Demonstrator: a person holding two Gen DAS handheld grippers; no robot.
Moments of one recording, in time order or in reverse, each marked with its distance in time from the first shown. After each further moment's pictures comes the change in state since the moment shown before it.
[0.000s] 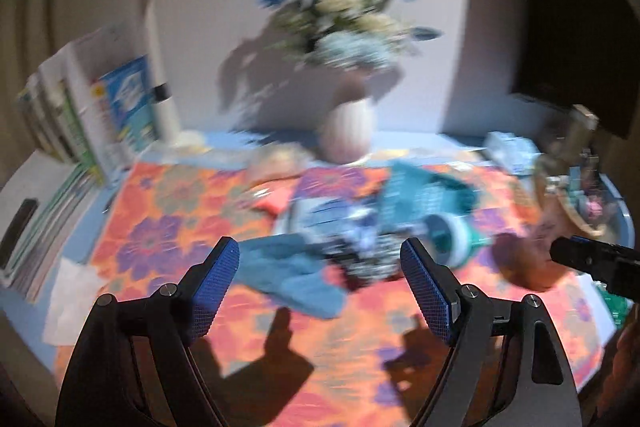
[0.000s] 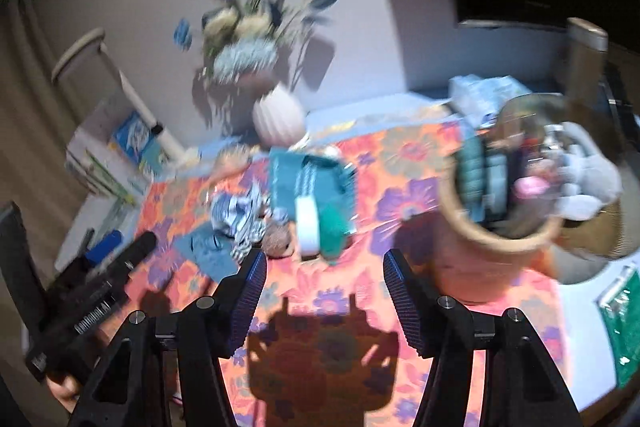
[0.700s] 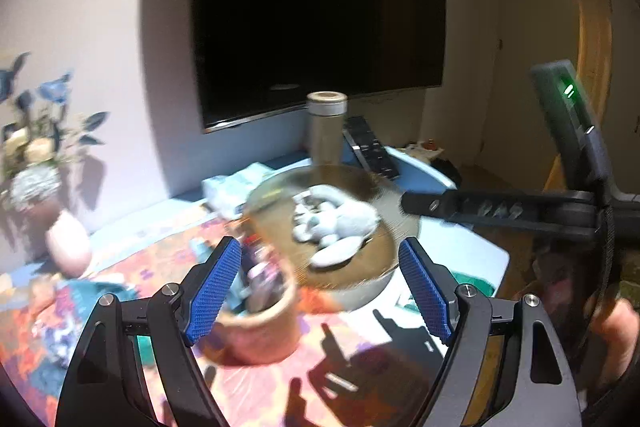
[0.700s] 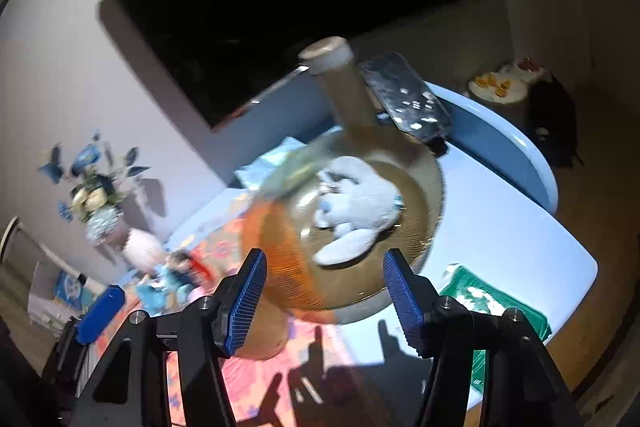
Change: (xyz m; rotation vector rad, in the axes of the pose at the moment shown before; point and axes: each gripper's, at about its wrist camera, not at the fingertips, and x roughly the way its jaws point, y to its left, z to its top) left arm -0.068 -0.287 -0.007 0.407 -0.131 -0.578; right arm -0.157 -0.207 -0.001 0.418 -0.260 -0.237
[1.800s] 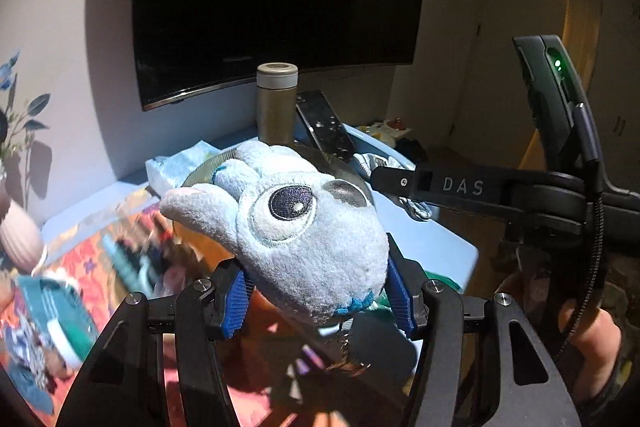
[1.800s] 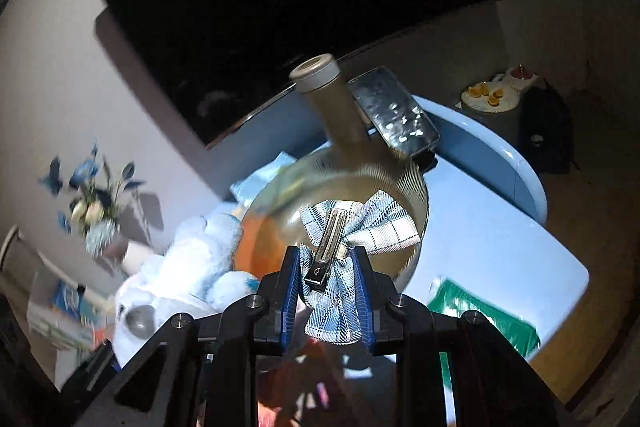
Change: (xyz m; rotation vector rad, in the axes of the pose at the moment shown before) left arm 0.062 -0.048 0.015 0.004 0.102 -0.128; right arm 0.016 -0.038 0.024 0.078 -0.018 -0.026
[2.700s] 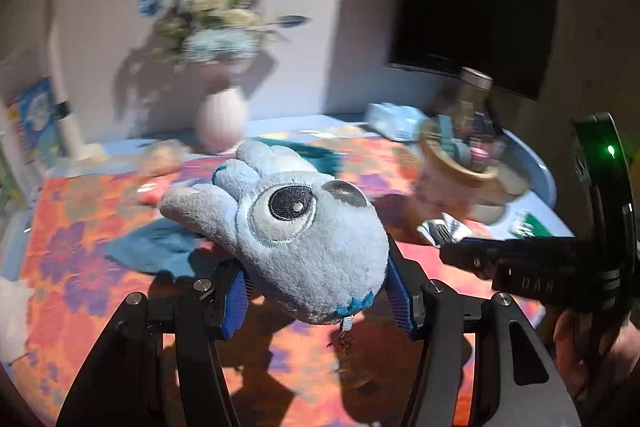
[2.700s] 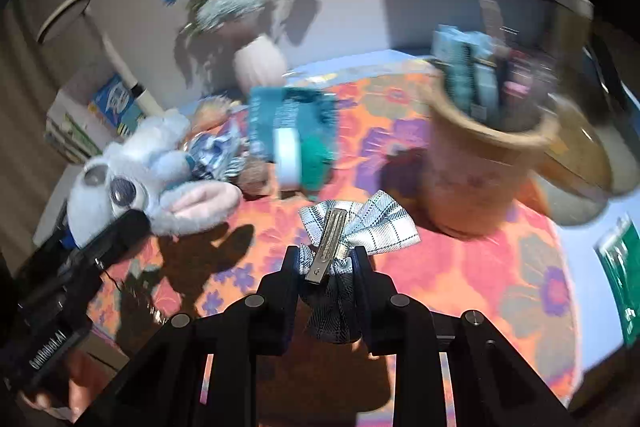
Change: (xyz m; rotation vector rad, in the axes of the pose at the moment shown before) left arm -0.163 0.175 -0.140 -0.267 -0.030 0.312; right arm 0.041 0.180 -0.187 -0.427 0.329 0.156
